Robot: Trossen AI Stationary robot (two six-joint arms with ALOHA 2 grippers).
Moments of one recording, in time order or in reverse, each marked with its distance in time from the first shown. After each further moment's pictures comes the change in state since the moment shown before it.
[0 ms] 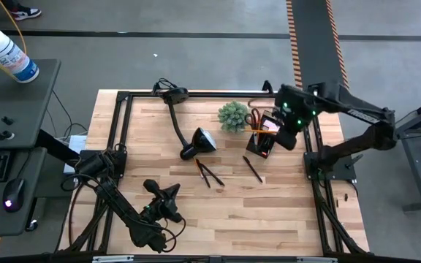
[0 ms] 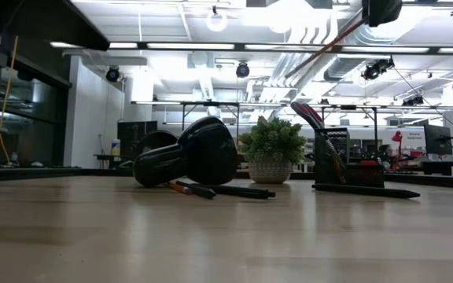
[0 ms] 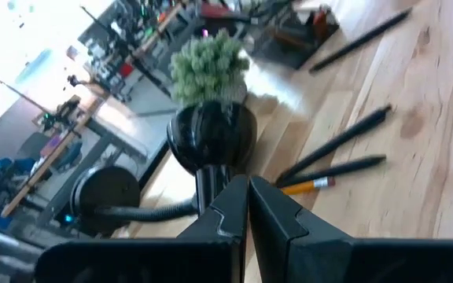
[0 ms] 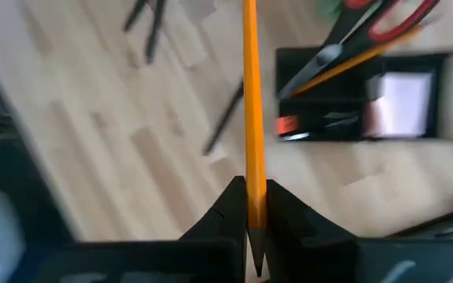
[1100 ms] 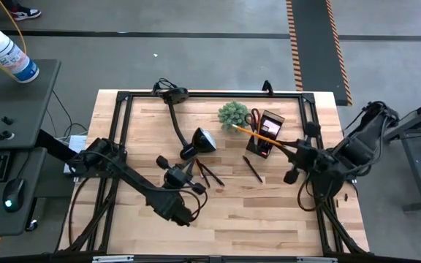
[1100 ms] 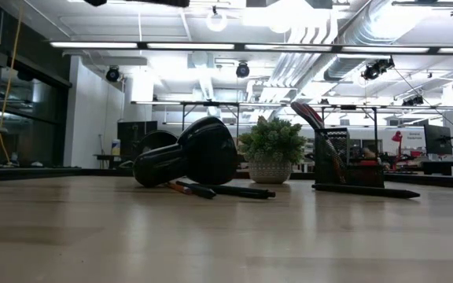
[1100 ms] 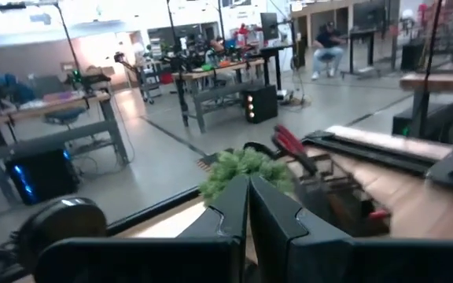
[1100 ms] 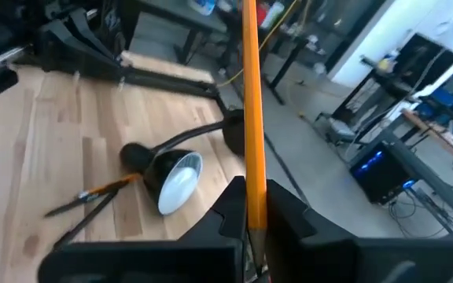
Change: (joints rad) left arm 0.278 -0.085 0.134 0.005 -0.320 -0.330; right arm 0.987 -0.184 -0.332 0.552 1.321 0.097
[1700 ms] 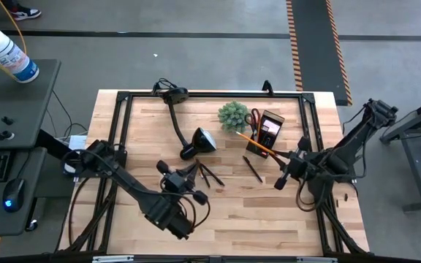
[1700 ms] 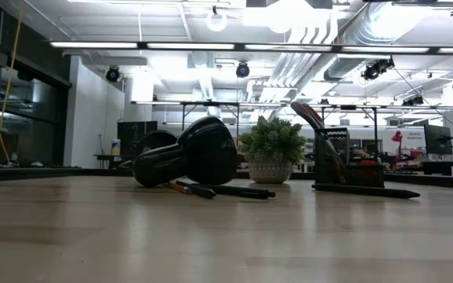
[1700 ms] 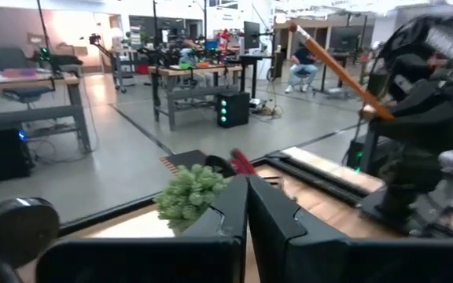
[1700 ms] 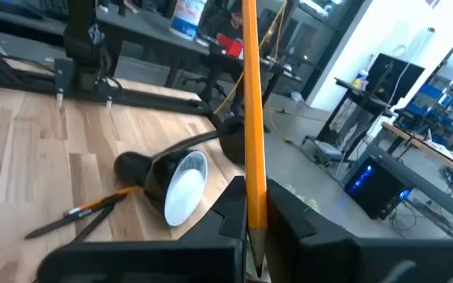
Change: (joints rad) left arm -0.054 0.001 0.217 0.072 -0.002 0.126; right arm 0.026 -0.154 -0.580 0.808 0.134 -0.273
